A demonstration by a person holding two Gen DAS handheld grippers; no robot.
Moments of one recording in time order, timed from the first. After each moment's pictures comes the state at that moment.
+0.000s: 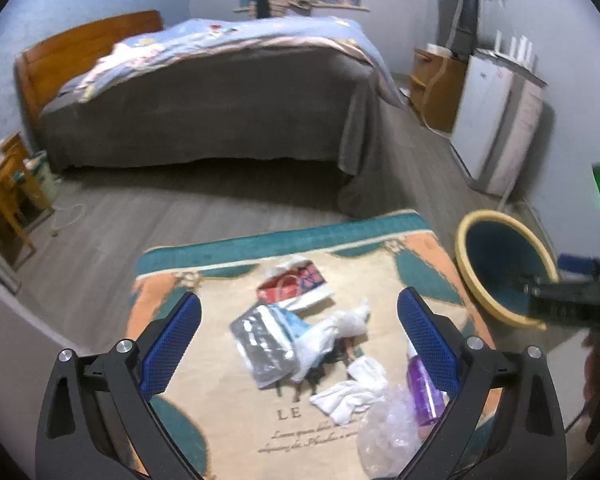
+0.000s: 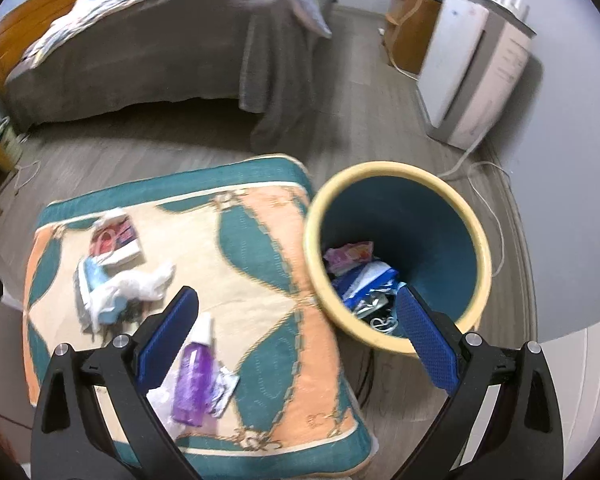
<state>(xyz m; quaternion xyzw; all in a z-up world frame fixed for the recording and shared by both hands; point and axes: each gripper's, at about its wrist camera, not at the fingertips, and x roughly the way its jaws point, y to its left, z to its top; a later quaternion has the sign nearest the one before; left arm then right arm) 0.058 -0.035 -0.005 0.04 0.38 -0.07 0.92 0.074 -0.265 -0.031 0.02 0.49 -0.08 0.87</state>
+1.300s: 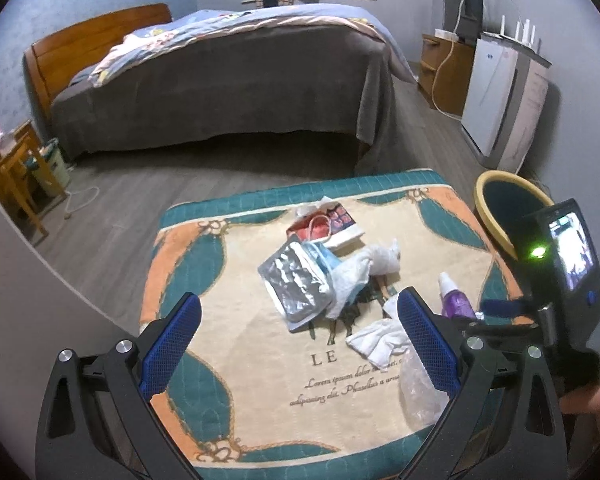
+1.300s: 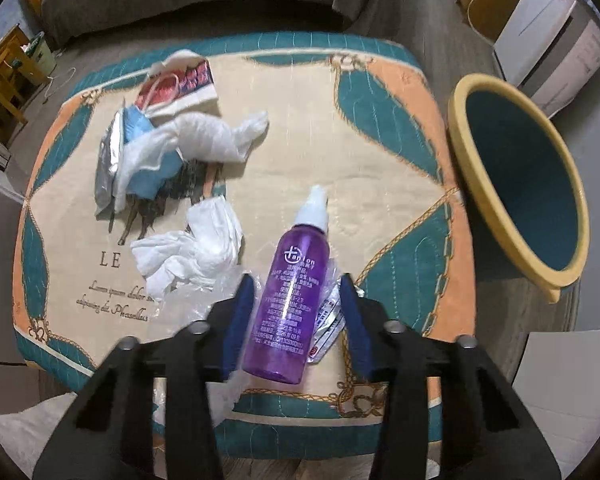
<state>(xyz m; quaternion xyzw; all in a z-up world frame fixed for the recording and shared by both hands) 0.016 -0.002 -0.051 0.06 0.40 -0.07 0.91 0.053 -0.180 -0.143 -0.01 0.60 0.00 0.80</state>
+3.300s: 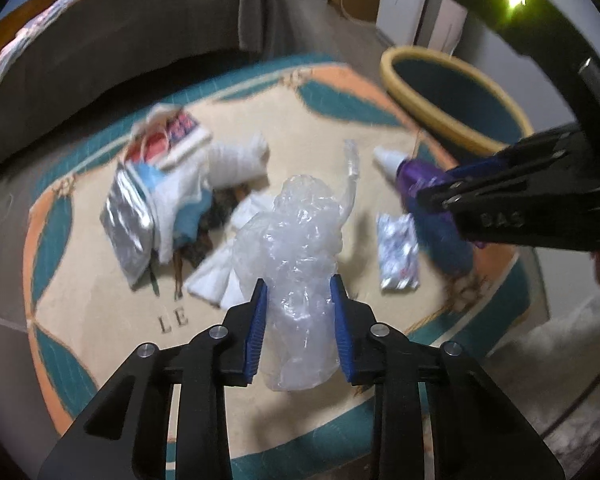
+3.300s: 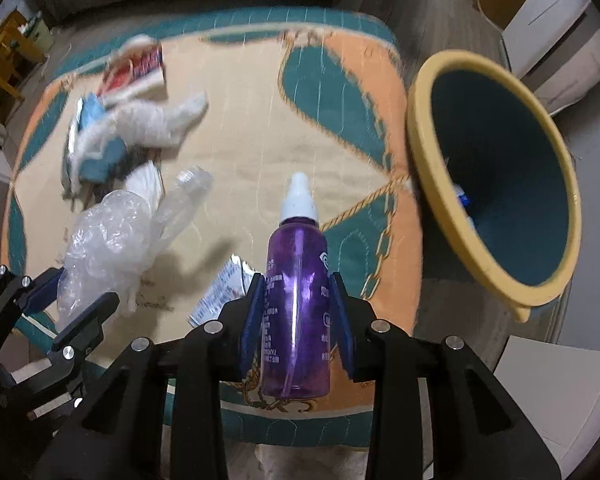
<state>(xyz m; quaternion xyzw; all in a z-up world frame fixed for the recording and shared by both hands) 0.015 -0.096 -0.135 0.11 0.50 -0.20 0.83 0.065 -0.235 -0.138 -0.03 0.63 0.02 0.78</state>
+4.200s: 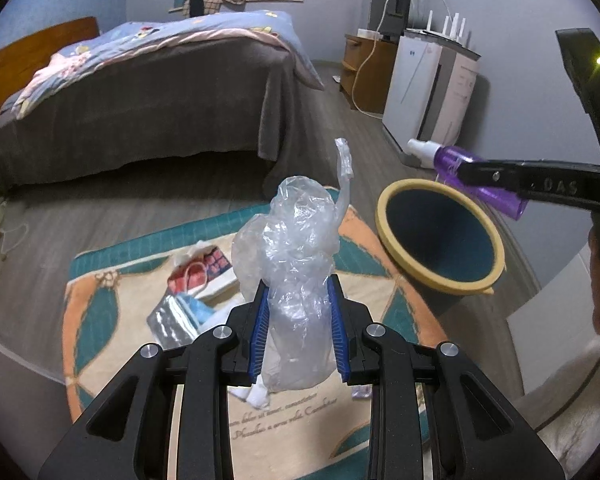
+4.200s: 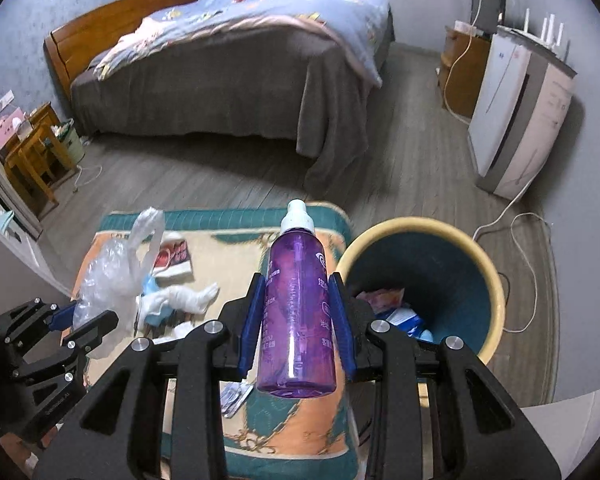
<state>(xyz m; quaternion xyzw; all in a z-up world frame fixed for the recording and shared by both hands) 0.034 -0.098 -0.026 0.06 0.39 -0.20 0.90 0.067 -0.299 0.019 0.02 0.43 0.03 0.90</state>
